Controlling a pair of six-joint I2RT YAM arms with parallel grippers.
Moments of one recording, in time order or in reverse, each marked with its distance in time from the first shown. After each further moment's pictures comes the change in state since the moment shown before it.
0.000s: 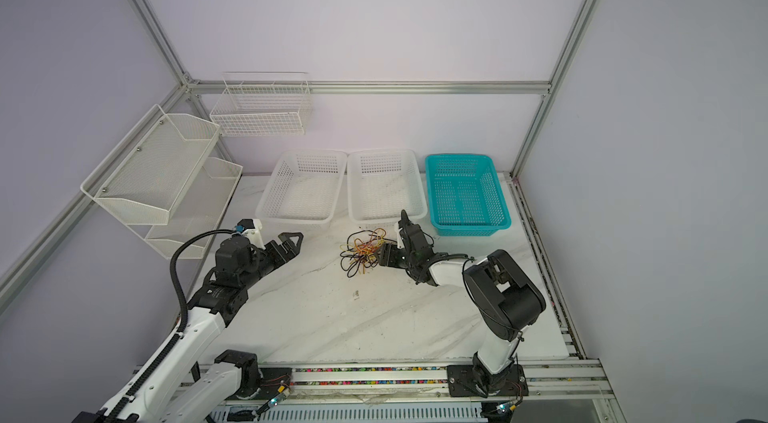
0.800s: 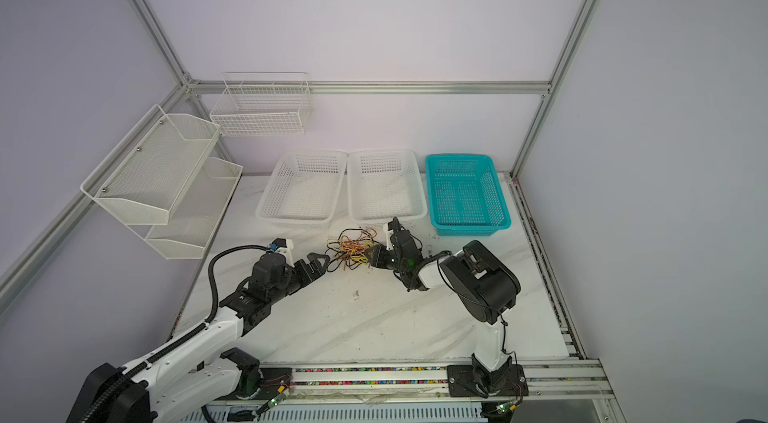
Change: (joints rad) left arm -0.247 0.135 -0.166 0.193 -0.085 -0.171; right arm 0.079 0.169 0.016 0.280 -0.031 0.052
